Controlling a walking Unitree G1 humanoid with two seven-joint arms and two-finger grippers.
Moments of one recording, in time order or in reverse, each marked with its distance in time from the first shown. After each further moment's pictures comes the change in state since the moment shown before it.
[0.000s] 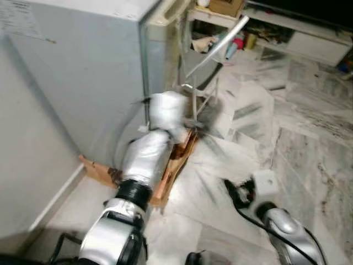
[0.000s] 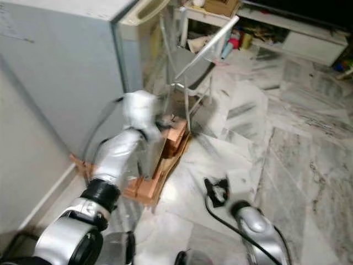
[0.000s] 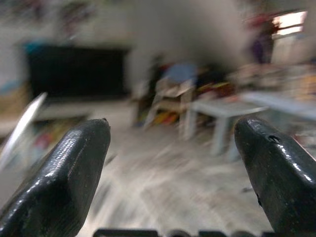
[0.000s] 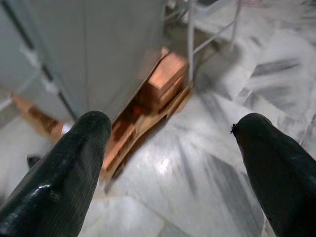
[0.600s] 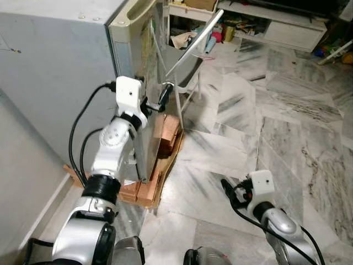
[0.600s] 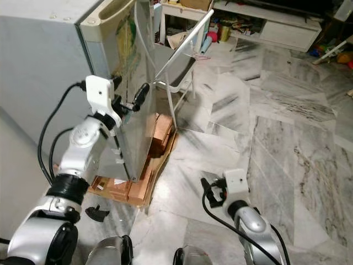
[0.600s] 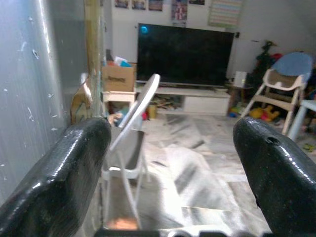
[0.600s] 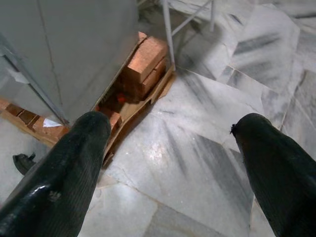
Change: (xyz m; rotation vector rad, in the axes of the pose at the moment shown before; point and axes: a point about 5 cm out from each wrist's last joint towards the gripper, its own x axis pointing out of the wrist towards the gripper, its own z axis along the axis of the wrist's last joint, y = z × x) left arm -0.092 0.098 -0.013 0.119 0.099 0.609; right arm -0.001 -0.004 -0.008 0.014 0.031 -0.003
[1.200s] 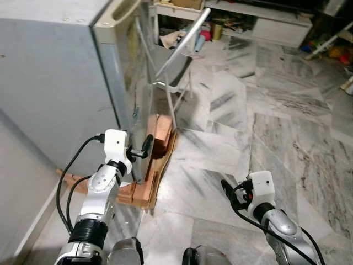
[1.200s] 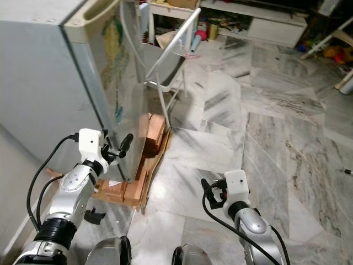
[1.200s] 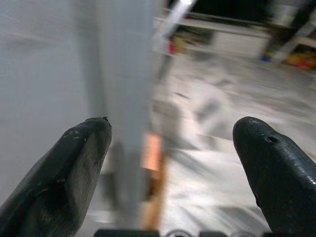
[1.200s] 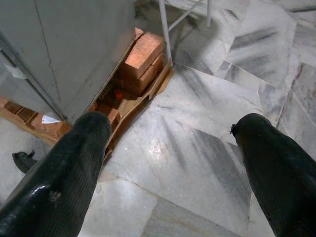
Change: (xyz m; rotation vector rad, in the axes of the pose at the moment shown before) left arm -0.080 0.026 -0.070 -0.045 0.275 0.141; right arm -0.002 0.000 -0.004 0.010 0.012 0.001
